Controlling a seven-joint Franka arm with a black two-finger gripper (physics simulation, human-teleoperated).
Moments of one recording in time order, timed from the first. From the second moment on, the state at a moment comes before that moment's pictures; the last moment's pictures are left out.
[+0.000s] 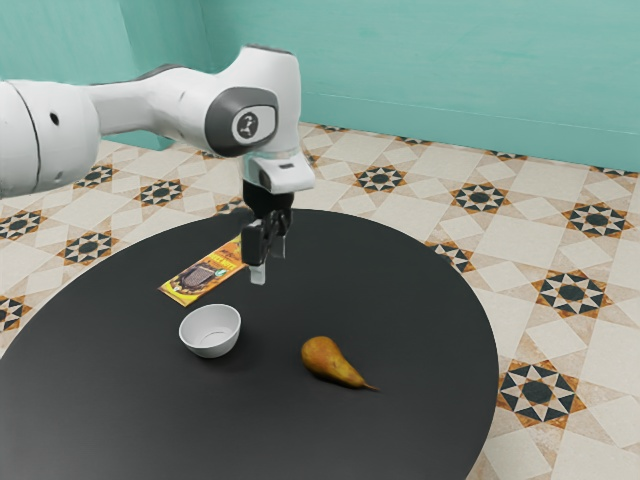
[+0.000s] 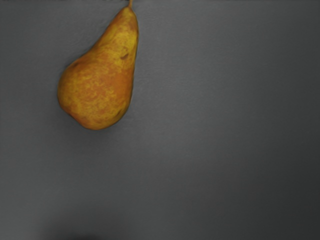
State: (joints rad) arm -0.25 0.24 0.04 -1.68 -0.02 1.68 1.13
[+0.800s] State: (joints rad) arm -0.30 0.49 0.02 -1.81 -0.07 2.18 1.31
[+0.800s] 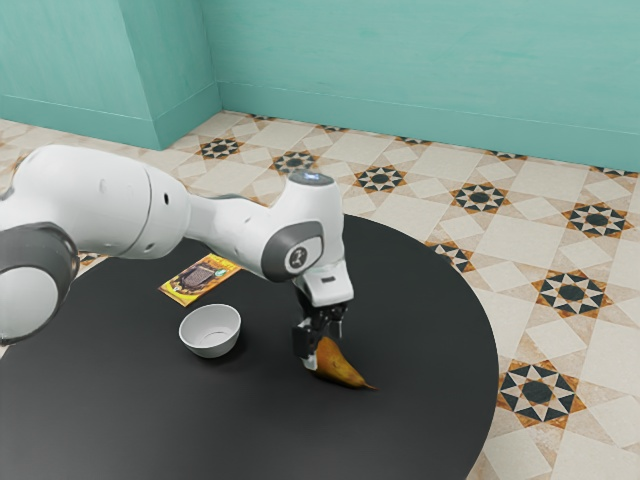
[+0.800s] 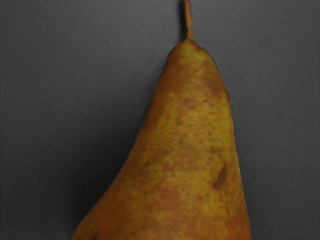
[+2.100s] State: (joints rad) arm 0.02 0.27 0.04 -1.91 -0.06 2.10 1.40
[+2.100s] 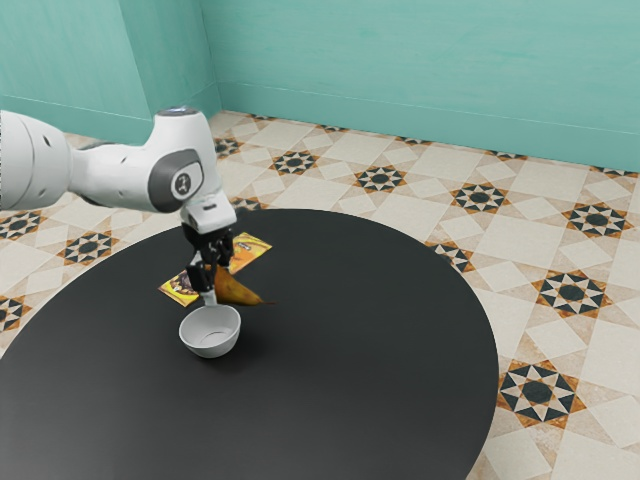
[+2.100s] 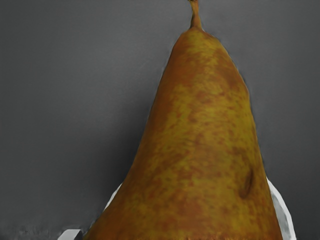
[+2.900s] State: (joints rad) arm 0.04 0.28 0.05 -1.92 -0.06 2.06 1.43
